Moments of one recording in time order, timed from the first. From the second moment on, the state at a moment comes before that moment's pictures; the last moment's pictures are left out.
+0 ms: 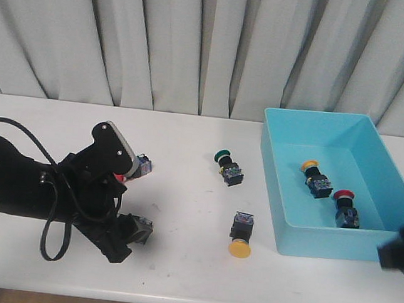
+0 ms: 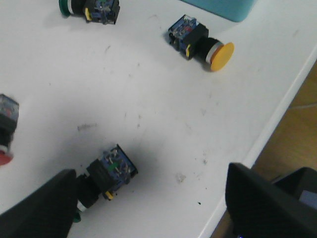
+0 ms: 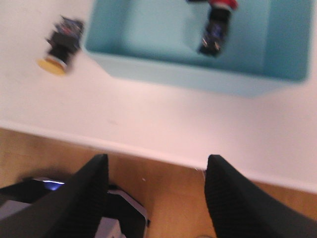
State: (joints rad) left arm -0.43 1.49 -0.84 -0.73 0.39 1.03; right arm 0.09 0.99 -0.82 -0.01 0.96 -0.07
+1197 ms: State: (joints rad) left arm -0.43 1.50 -0.84 -0.73 0.39 1.03; right arm 0.09 0.86 -0.70 -0.06 0.99 -0.02
